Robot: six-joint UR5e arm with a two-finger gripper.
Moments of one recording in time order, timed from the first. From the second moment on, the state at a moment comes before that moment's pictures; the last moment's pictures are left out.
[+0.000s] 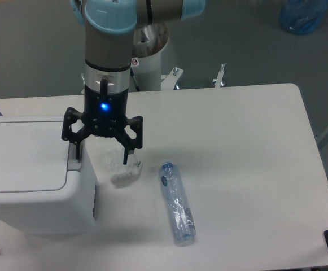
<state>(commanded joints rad) 2.25 -1.72 -1.56 -1.00 1.31 0.23</state>
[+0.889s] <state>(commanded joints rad) 2.27 -1.72 -1.50 -1.00 1.31 0.24</state>
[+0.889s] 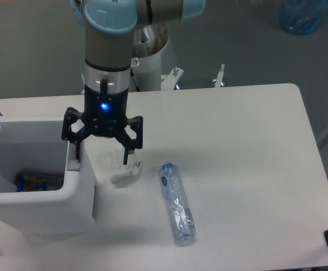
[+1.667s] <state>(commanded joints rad) 2.46 -1.68 -1.48 -1.09 1.65 0.65</state>
